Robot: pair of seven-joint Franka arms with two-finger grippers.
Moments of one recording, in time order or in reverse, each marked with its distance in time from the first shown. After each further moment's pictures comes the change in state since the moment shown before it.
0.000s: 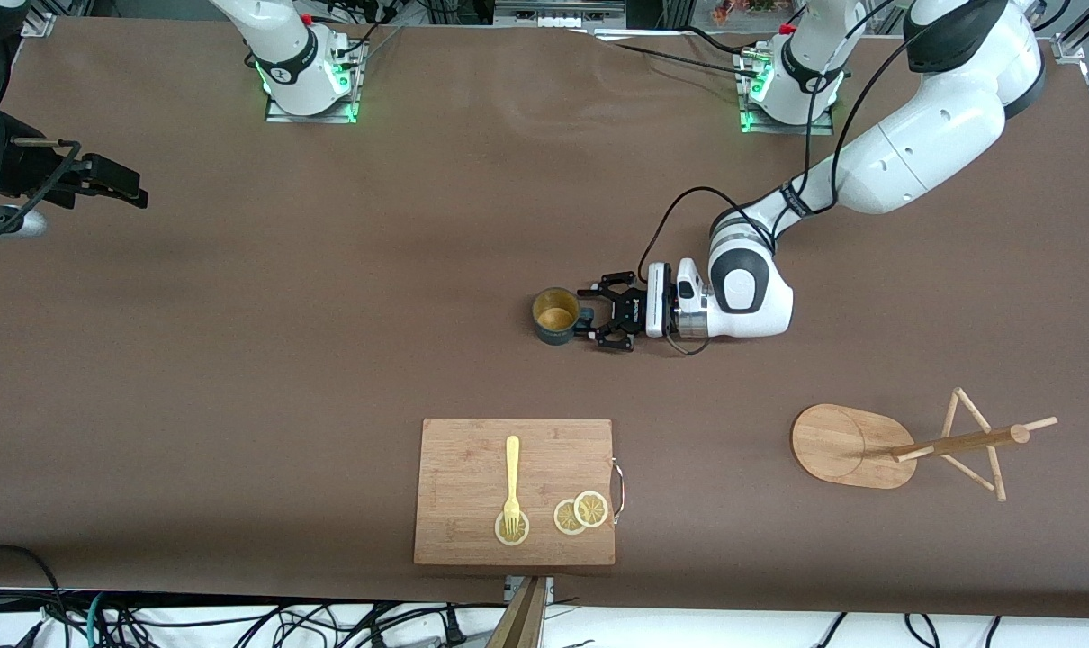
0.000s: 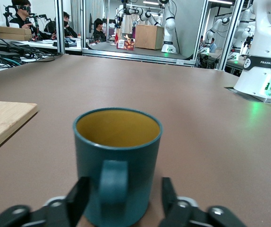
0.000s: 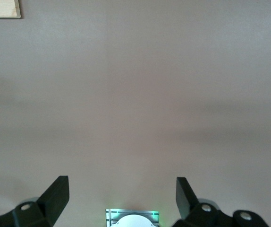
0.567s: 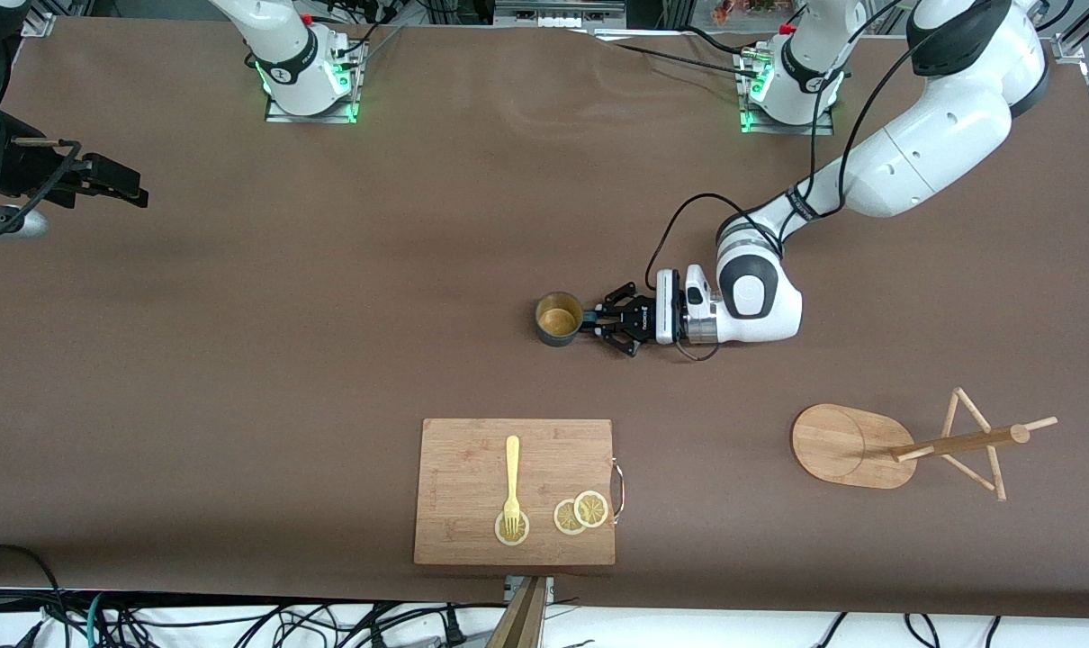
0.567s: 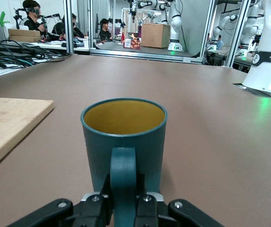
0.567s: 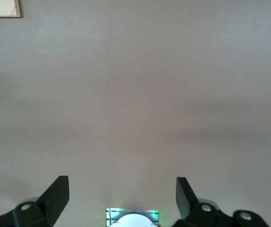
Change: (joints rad) left arm 0.026 -0.003 0.012 0.011 0.000 -0.002 0.015; right arm 0.000 0.000 0.000 0.000 0.000 -0.003 0.000
